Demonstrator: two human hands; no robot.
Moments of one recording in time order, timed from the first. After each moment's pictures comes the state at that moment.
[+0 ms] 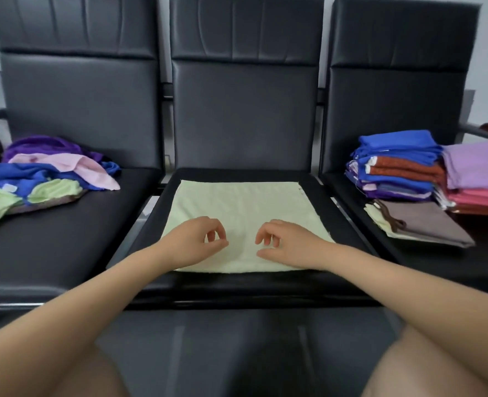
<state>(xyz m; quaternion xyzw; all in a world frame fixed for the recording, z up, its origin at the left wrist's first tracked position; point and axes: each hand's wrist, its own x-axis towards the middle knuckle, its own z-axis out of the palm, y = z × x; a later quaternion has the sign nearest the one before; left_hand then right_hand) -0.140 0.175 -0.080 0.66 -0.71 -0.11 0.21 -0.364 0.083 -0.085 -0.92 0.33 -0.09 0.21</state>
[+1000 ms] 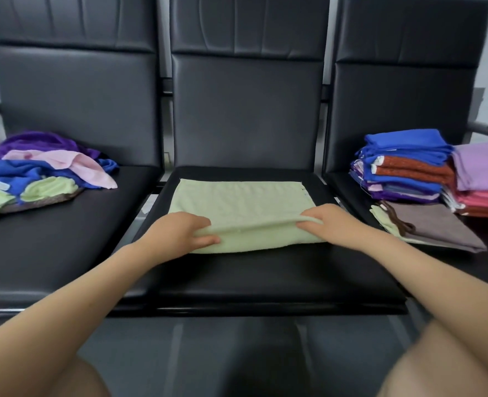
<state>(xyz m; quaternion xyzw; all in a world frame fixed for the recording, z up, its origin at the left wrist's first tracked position) -0.104 0.152 -0.090 0.69 -0.71 0.01 0.13 -0.408 0.029 -0.069 -0.89 0.39 -0.16 0.17</state>
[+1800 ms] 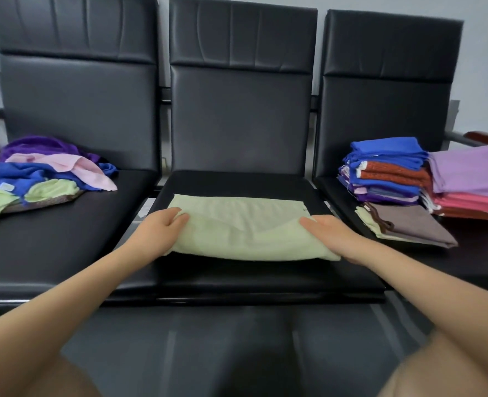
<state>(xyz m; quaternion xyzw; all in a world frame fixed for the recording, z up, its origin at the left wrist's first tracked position) -0.110 0.189 -0.082 0.72 -0.56 -0.12 0.39 -0.424 0.065 -0.073 -0.76 0.48 -0.25 0.35</state>
